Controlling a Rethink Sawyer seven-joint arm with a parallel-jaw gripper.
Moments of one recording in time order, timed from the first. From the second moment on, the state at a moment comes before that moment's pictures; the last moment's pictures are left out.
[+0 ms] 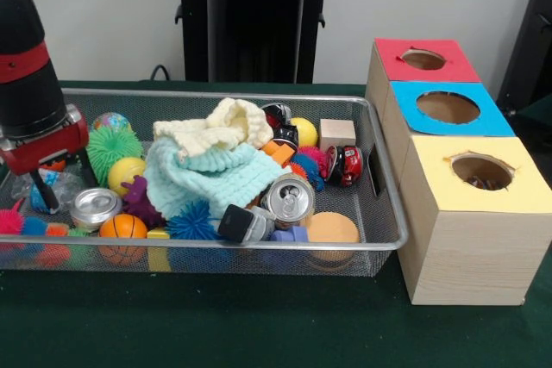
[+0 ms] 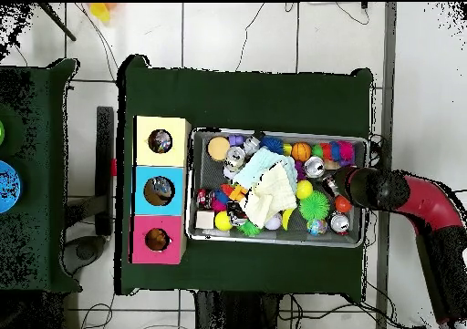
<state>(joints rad) -1.14 -0.31 0.72 1.42 -0.76 0.84 0.90</state>
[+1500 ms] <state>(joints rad) -1.16 -0.47 0.72 1.47 -0.76 0.84 0.90</state>
